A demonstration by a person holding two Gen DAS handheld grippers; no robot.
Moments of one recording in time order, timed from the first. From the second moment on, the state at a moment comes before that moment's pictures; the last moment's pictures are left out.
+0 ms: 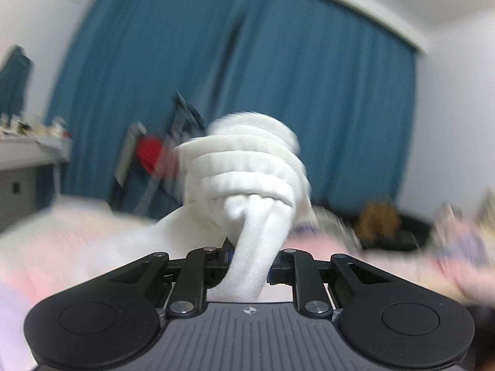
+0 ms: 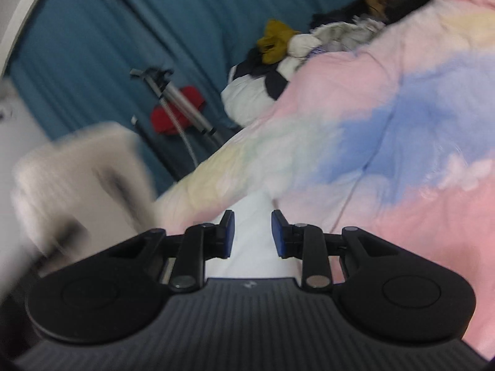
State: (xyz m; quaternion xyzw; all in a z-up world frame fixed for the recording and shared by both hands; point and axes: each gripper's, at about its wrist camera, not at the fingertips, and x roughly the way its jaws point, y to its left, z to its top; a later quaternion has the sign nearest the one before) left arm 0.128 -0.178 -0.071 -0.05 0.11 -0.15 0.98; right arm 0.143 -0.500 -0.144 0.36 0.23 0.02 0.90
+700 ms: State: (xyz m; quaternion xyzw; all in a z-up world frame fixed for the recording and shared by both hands) left arm 0.098 -0.187 -0.153 0.28 0.21 -0.29 0.89; right arm 0.193 -0.538 -0.165 0.44 0.30 0.16 0.83
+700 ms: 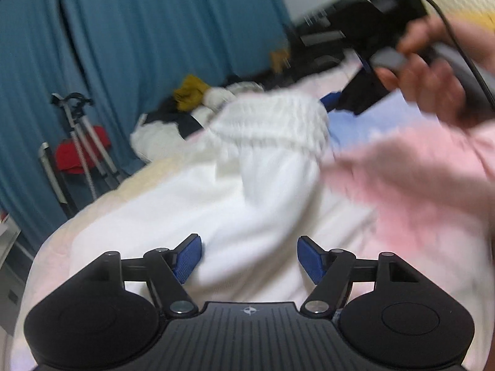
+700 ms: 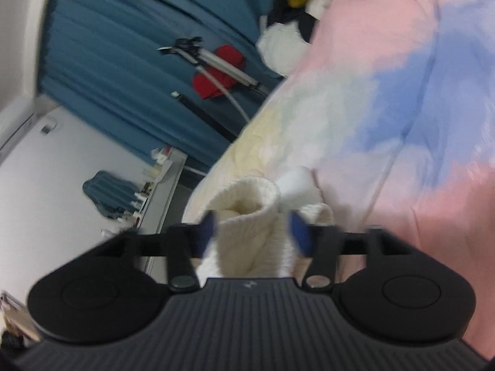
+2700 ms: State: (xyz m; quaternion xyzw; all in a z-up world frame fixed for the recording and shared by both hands) left arm 0.111 -0.013 -0.081 -0.04 0.29 -0.19 0.94; right arm 0.166 -0.448 -0.180 0.33 0.34 0.04 0.88
